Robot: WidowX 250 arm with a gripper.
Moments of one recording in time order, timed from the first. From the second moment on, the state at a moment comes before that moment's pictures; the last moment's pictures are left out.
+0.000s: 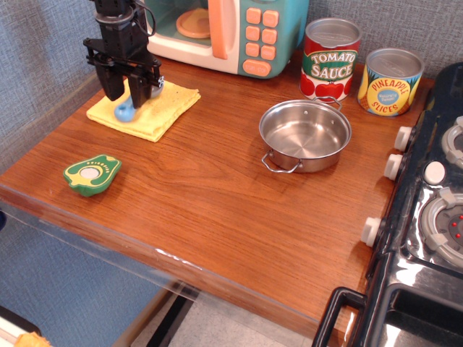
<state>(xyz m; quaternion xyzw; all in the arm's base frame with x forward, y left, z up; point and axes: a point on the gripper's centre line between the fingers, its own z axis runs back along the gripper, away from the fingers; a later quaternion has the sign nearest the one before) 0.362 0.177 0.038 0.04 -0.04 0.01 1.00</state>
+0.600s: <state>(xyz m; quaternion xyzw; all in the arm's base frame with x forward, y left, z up) 0.352 0.163 0.070 0.02 -0.05 0.00 1.00</state>
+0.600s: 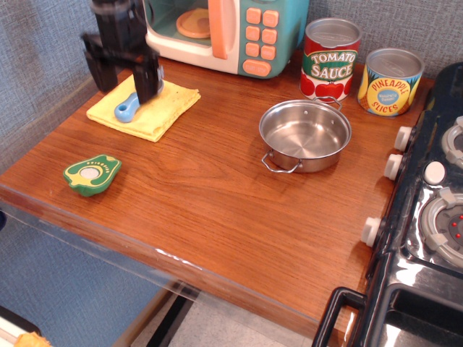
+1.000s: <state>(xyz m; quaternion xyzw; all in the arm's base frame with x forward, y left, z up) 0.331 0.135 0.065 0.01 -0.01 0.00 1.00</state>
